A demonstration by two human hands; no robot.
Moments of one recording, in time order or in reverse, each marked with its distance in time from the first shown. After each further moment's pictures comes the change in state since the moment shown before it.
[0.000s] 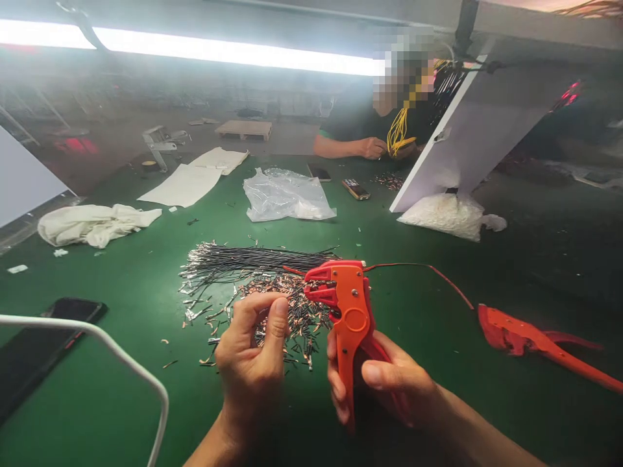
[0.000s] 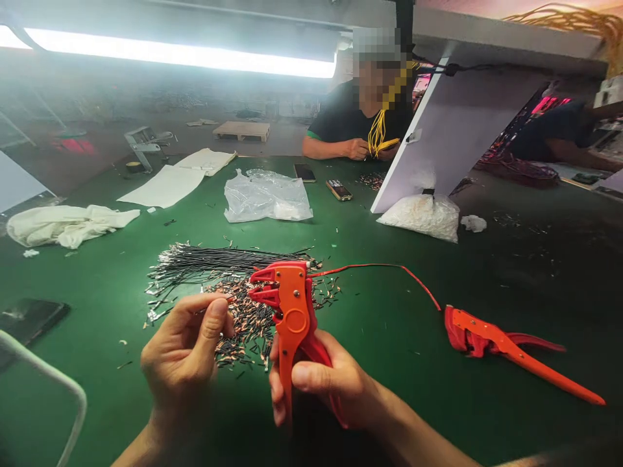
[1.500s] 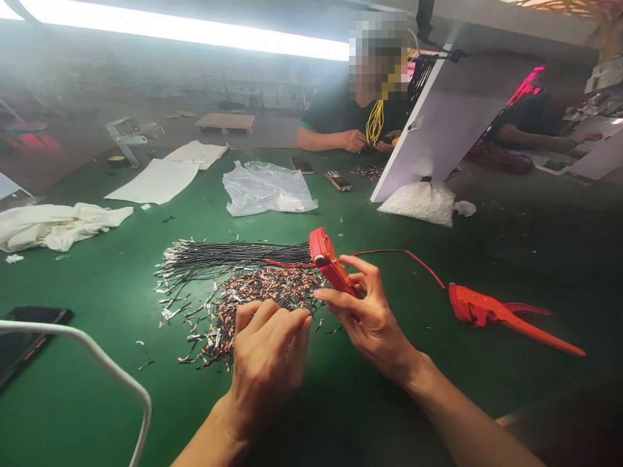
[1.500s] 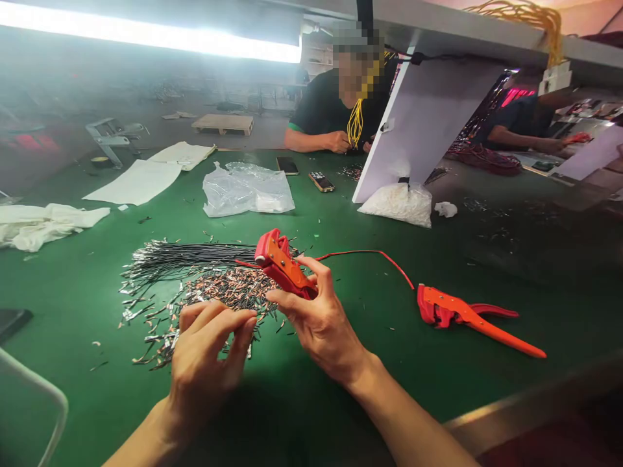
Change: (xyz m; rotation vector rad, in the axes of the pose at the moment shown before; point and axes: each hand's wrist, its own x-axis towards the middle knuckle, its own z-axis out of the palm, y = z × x) left_hand -0.009 -0.005 0.015 0.414 -0.304 0.752; right_hand 0.005 -0.018 -0.021 -1.429 0.435 -0.677
